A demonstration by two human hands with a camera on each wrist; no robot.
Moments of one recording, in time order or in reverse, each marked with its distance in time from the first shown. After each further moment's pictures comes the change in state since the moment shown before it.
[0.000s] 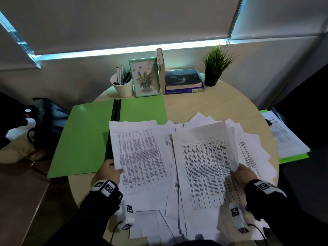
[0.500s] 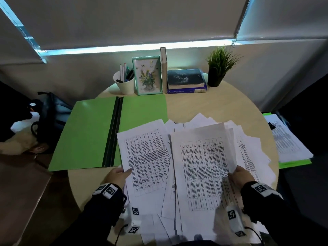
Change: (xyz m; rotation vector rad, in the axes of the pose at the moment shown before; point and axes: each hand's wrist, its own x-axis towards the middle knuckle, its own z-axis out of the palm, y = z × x) left_hand -0.017 -0.013 0.026 -0.178 -0.153 -0.233; right_hand 0.004 -0.004 -0.001 -0.073 -0.011 -0.010
